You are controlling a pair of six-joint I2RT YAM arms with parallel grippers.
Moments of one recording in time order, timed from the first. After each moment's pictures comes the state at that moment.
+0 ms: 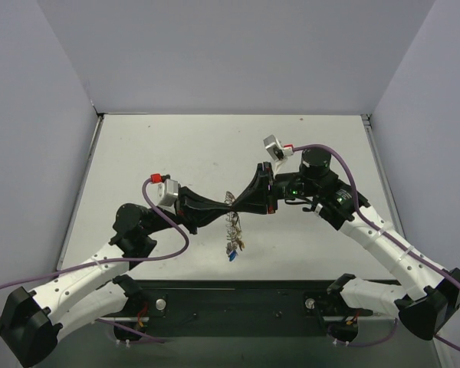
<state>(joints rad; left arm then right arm) -0.72 0.88 0.51 0.83 0.64 -0.44 0.66 1.11 1.05 -0.10 -0.95 0.28</state>
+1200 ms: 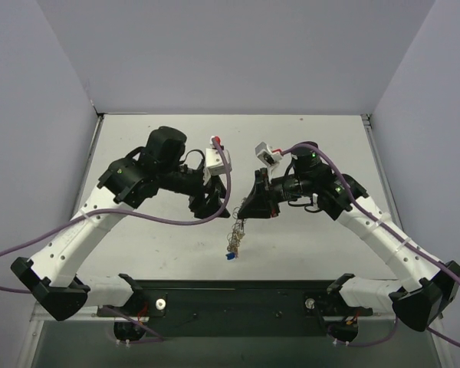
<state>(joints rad) -0.71 1.27 1.53 -0.88 0.74 0.27 0.63 1.18 1.17 -0.49 -0.95 0.00</state>
